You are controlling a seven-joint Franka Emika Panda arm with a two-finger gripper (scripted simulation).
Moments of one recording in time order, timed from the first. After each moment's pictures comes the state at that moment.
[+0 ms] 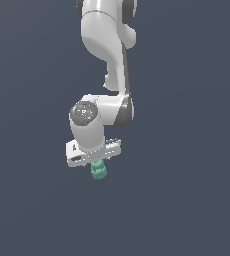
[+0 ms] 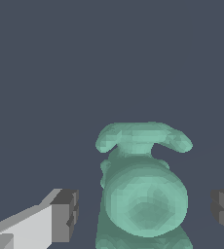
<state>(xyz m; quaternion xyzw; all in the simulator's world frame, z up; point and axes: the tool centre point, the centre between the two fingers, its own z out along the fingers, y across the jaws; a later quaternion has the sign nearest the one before) 0.074 -0.076 0.096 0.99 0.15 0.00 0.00</state>
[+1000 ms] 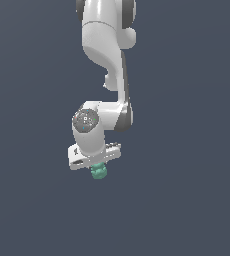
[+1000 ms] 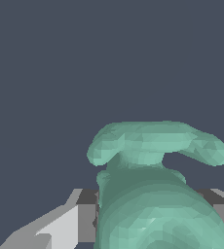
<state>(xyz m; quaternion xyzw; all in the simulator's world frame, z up) 0.075 -0.076 0.070 0.99 0.15 0.00 0.00</state>
